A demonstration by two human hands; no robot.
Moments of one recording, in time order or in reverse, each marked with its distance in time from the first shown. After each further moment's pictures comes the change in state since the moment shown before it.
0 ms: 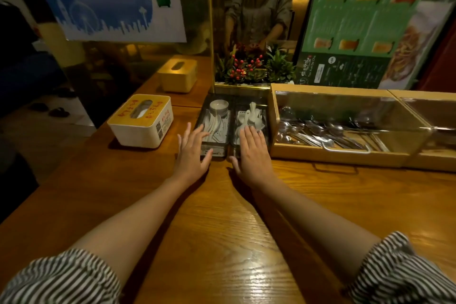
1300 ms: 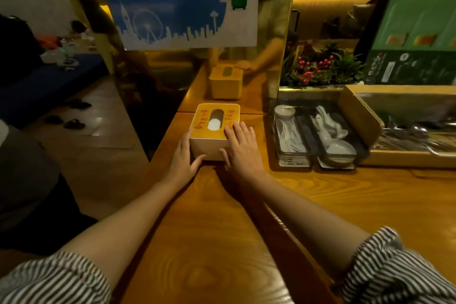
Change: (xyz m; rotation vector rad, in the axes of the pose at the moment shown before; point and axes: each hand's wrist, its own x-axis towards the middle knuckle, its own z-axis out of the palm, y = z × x) left_hand 0.006 -0.209 -0.142 -0.139 -0.096 -0.101; right_hand 0.114 -0.227 0.057 0.128 0.064 0.007
